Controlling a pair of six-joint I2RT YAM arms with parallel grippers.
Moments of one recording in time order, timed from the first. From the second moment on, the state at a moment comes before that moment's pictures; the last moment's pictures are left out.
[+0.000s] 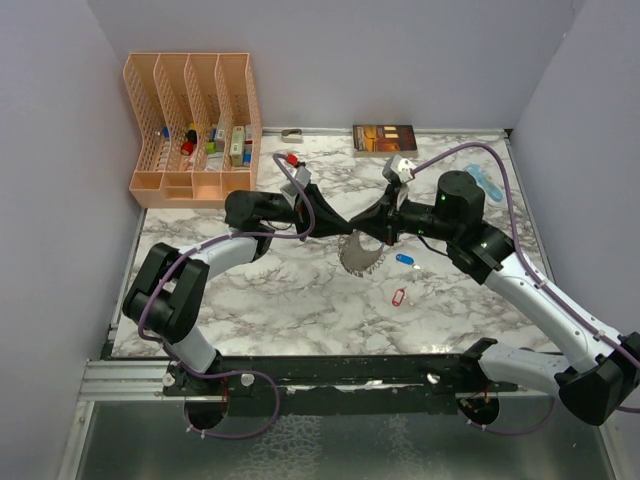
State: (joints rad) left arm -0.48 1.62 0.89 1.40 1.27 -0.80; right arm 0.61 1.10 1.04 -0.12 -0.59 0.02
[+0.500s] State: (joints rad) left arm -0.48 1.63 0.89 1.45 1.35 -0.84; right arm 0.61 0.99 1.04 -0.10 -0.47 0.06
